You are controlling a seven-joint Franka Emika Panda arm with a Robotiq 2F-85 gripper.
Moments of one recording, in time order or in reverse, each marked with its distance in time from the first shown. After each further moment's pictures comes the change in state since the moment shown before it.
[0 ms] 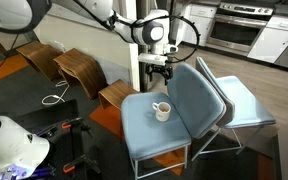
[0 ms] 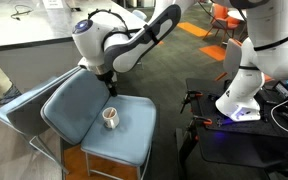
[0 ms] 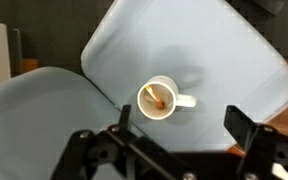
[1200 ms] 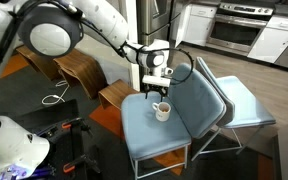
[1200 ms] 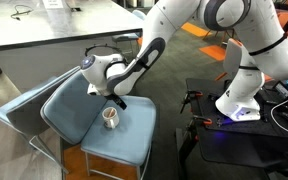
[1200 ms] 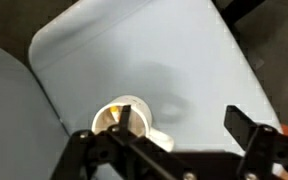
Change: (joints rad) arm -0.010 0.235 -0.001 0.075 -0.004 0.021 -0.308
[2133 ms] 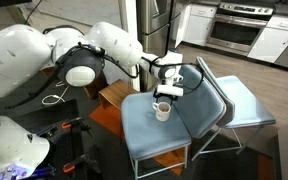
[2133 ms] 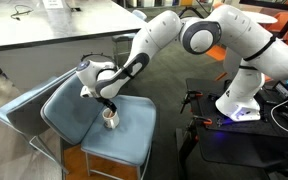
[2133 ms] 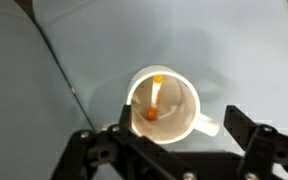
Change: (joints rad) arm -0.062 0.292 0.025 0.377 0.060 -0.001 -0.206
